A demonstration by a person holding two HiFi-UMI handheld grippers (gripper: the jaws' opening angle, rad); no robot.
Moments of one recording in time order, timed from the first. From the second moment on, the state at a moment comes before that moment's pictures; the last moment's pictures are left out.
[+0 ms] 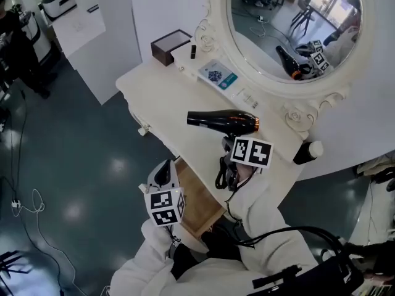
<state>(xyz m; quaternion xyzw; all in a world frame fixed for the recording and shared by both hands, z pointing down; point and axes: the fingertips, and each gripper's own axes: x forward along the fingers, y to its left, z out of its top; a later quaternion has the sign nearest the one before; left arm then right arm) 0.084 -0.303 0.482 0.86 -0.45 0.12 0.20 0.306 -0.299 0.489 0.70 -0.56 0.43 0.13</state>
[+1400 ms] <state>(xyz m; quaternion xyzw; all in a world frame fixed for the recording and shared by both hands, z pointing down) -0.010 -0.258 0.356 0.84 -0.52 0.06 0.12 0.186 -0.272 0.349 0.64 -0.69 0.33 0.09</state>
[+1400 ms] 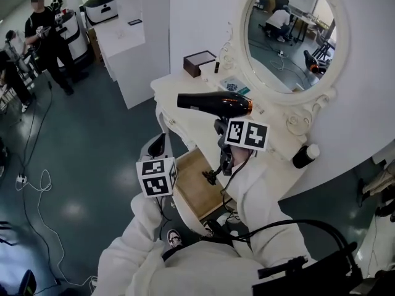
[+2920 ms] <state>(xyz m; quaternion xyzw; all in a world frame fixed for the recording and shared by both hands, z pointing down) -0.078 -0.197 0.535 0.76 -0.58 0.15 0.26 0.096 -0.247 0.547 0.50 -0.74 0.43 0.13</state>
